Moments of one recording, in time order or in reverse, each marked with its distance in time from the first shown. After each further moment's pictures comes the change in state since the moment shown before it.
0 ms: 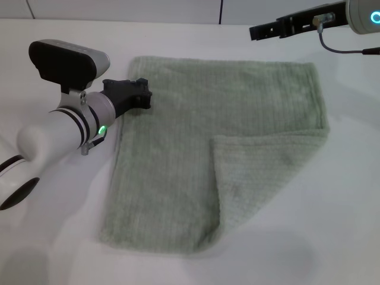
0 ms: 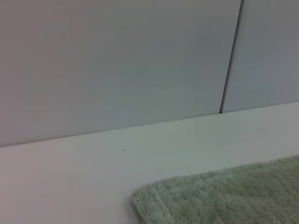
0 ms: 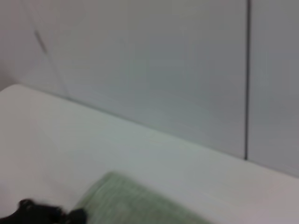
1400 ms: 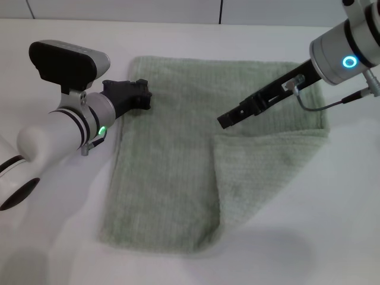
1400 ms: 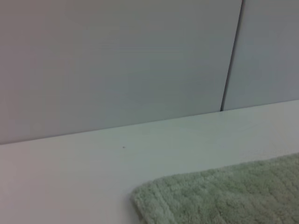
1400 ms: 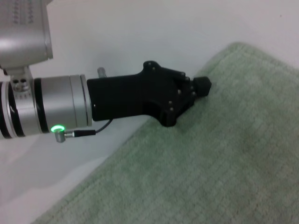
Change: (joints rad) left arm 0.006 0.000 0.000 0.013 0.003 -0.014 0.000; right arm 0.172 0.008 0.029 -0.273 0.073 0.340 -0.175
